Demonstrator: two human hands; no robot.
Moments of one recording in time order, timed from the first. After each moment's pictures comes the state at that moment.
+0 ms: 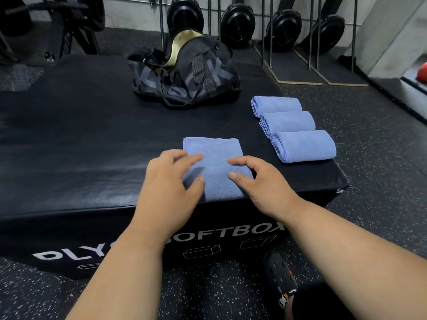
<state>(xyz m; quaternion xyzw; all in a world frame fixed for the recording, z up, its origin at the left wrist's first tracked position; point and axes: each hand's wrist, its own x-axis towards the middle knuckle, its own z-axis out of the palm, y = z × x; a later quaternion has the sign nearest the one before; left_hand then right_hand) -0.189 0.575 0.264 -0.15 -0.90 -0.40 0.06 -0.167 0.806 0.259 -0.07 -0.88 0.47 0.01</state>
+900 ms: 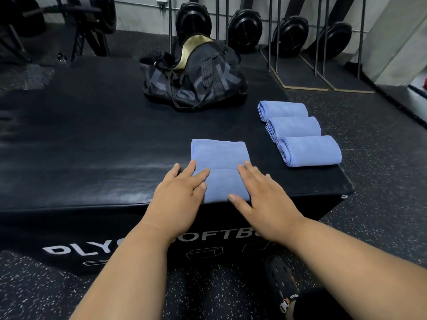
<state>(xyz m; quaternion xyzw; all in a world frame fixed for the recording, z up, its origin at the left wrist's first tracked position) -0.189 0.570 0.256 -0.15 -0.92 -0.33 -0.11 -0.143 0.795 0.246 0.03 -0.99 0.13 -0.03</state>
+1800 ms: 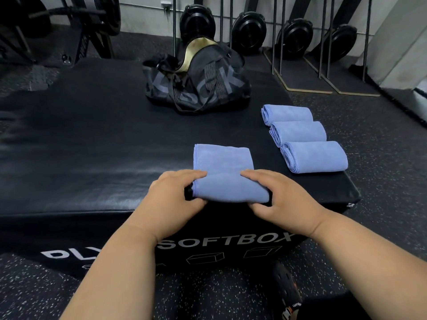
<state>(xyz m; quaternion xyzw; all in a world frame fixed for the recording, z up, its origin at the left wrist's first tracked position) -0.206 0.548 0.254 -0.20 -0.90 -0.39 -0.07 -0.163 0.840 0.257 0.13 -0.96 0.24 0.04</state>
